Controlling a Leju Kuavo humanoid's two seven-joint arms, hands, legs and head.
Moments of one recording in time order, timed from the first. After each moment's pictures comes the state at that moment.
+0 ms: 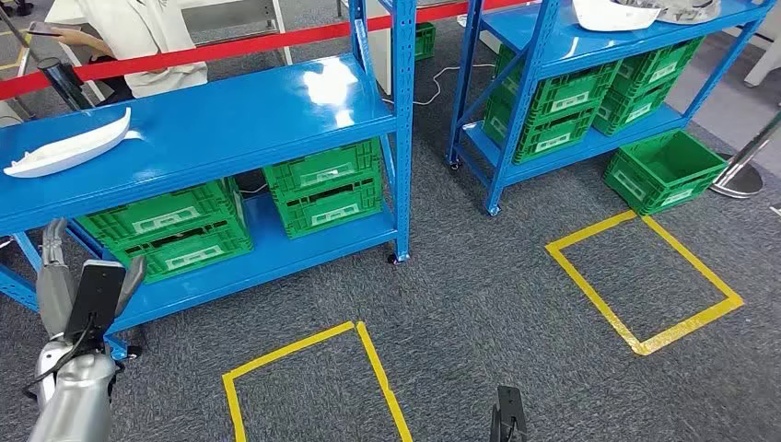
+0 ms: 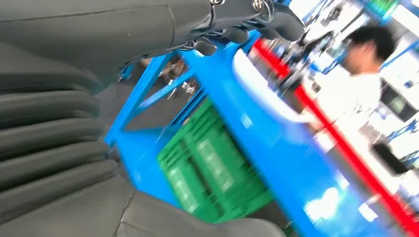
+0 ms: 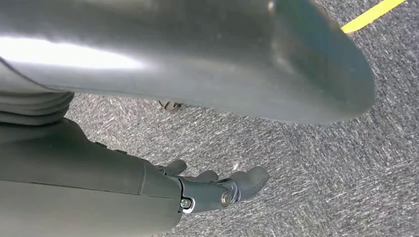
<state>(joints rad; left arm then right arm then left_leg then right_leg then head) -0.78 -0.17 0.38 -0.42 -0.96 0.46 -0.68 -0.04 0.20 -0.84 -0.20 0.33 0.07 -0.18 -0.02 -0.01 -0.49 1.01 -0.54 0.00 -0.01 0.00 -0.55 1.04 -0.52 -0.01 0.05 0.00</state>
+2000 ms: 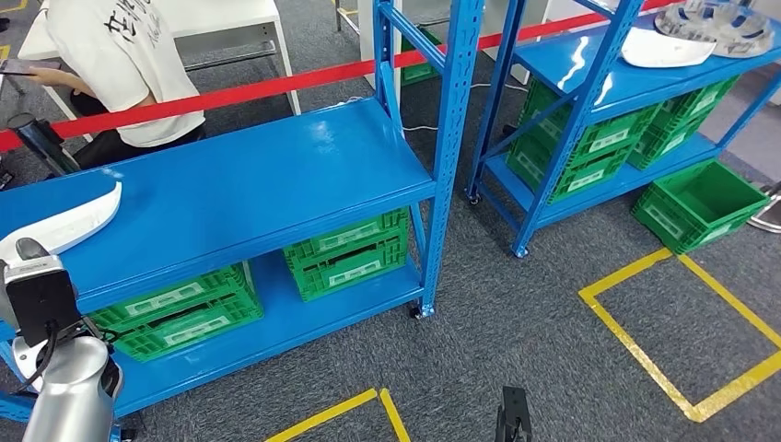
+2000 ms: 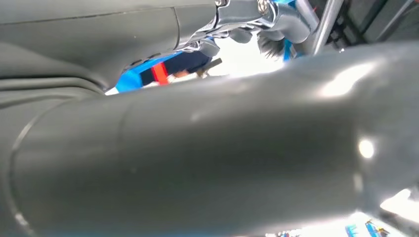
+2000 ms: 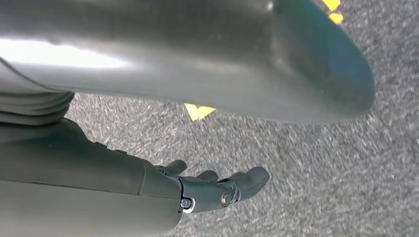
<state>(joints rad) -0.64 -0.11 -0.12 -0.86 -0.35 0.70 -0.70 -0.05 0.19 -0.88 -0.19 0.36 0.06 -0.19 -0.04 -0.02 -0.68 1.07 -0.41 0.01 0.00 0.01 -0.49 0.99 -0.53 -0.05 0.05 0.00</state>
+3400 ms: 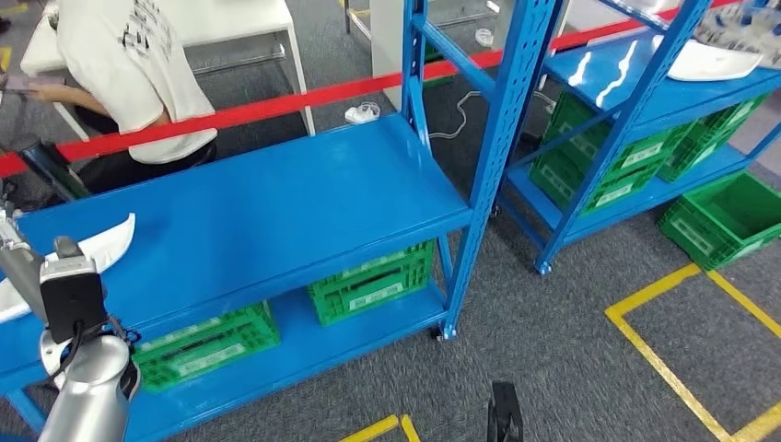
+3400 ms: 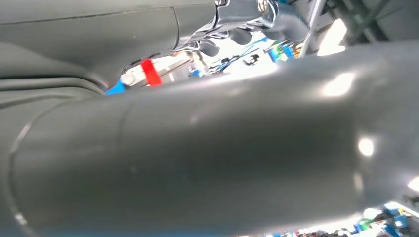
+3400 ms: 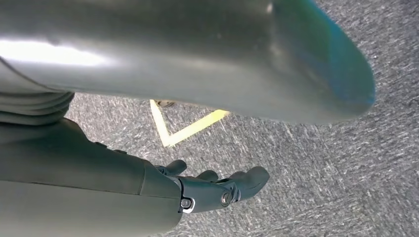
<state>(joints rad) -0.65 -0.12 -0.25 -0.83 -0.29 0.70 -0.70 -0.06 0.19 -0.87 -0.19 0.41 0.08 -0.19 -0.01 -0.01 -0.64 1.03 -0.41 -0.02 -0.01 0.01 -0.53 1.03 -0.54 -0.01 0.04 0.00</state>
